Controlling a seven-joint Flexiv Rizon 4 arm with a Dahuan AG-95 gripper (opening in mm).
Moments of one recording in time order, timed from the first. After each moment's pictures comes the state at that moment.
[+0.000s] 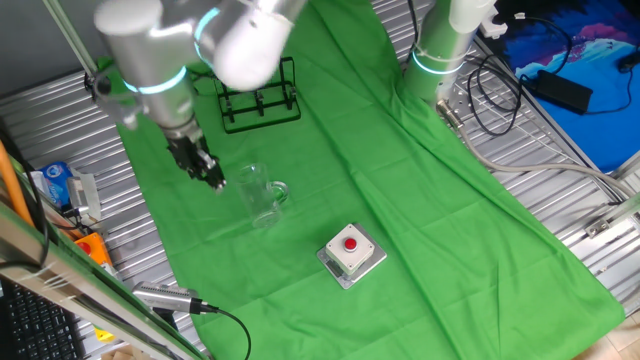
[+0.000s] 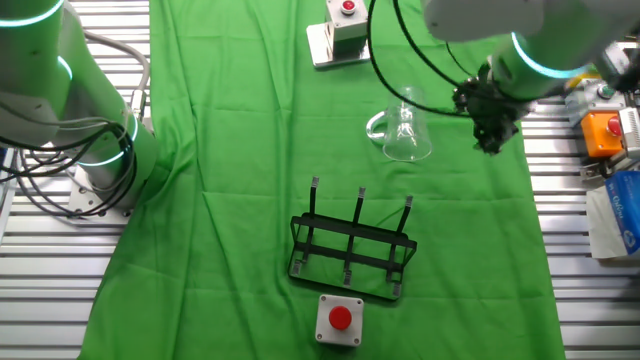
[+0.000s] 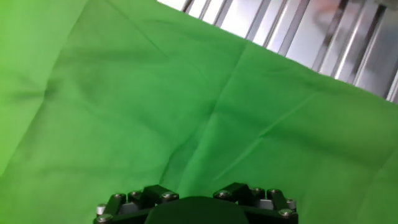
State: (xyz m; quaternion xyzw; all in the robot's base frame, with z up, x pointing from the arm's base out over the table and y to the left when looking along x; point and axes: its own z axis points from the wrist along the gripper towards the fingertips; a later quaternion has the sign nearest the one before) arm 0.617 0.024 0.108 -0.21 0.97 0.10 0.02
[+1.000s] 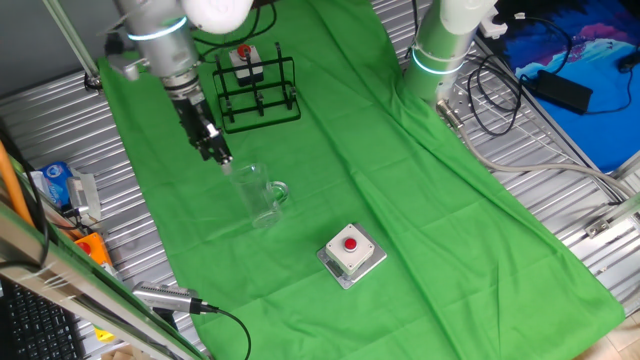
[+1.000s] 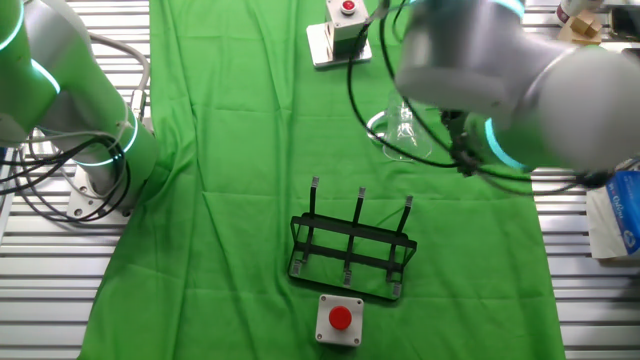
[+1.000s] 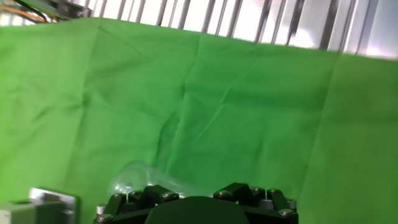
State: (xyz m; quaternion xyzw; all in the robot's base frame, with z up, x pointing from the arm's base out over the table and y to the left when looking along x) arm 0.574 0.017 0.110 -0.12 0.96 0.23 0.03
